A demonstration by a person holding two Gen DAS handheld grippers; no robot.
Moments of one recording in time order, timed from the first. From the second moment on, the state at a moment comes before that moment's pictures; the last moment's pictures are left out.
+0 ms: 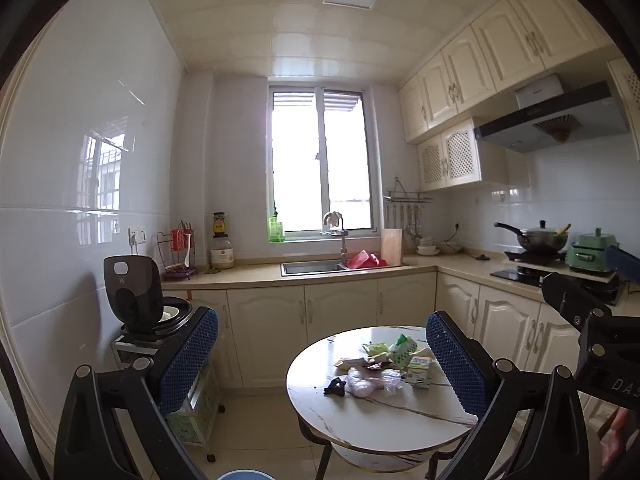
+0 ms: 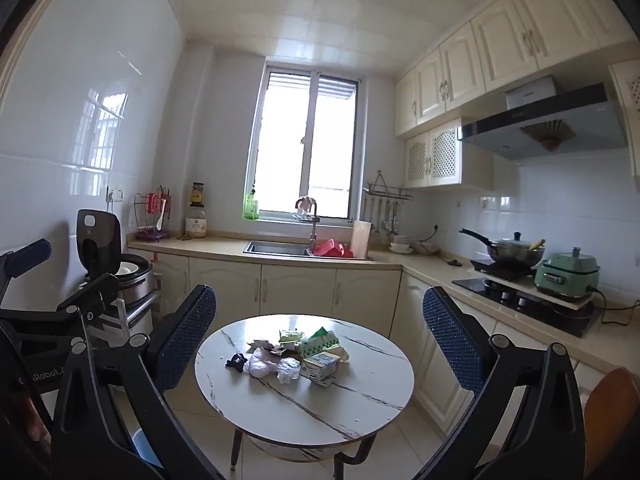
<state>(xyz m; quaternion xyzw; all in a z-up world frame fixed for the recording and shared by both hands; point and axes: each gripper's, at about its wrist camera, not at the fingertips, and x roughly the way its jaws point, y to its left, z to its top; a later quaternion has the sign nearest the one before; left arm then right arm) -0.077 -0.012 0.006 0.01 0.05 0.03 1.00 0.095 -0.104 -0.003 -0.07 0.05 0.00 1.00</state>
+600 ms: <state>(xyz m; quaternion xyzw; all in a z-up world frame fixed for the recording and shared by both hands) -0.080 -0.012 0.006 0.02 0.04 0.02 1.00 0.087 -0.108 -0.003 -0.06 0.04 -0.01 1.00</state>
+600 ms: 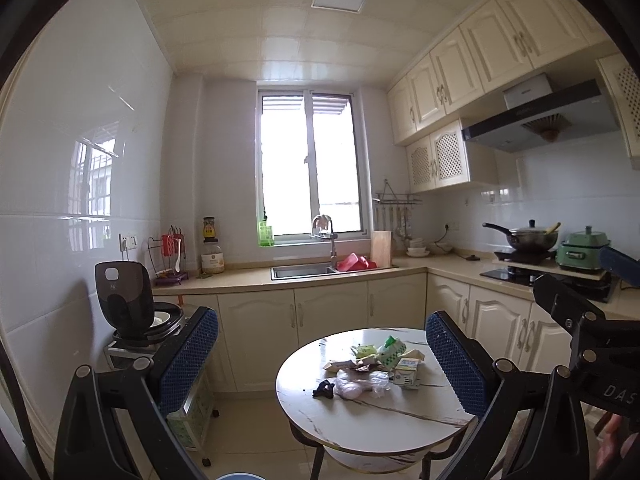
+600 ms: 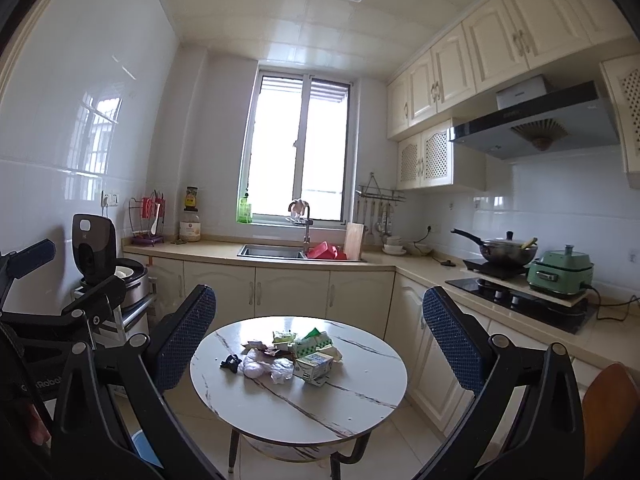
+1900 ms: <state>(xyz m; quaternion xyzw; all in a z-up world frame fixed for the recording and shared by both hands) -0.068 -0.019 -0.012 0.02 0.04 0.02 1.00 0.084 -0.111 -0.003 -0.06 0.04 -0.01 1.00</state>
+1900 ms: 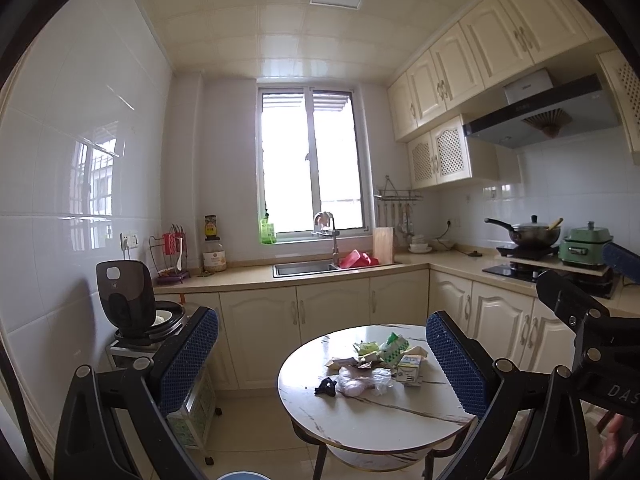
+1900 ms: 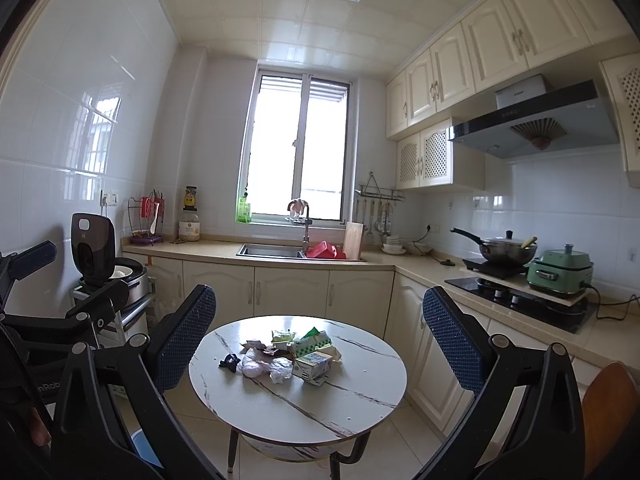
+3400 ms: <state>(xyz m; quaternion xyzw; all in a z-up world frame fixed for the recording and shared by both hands) 0.340 0.014 -0.164 0.01 0.29 0.06 0.96 0.400 -0.190 -0.216 0.03 0.32 -0.02 0.95</state>
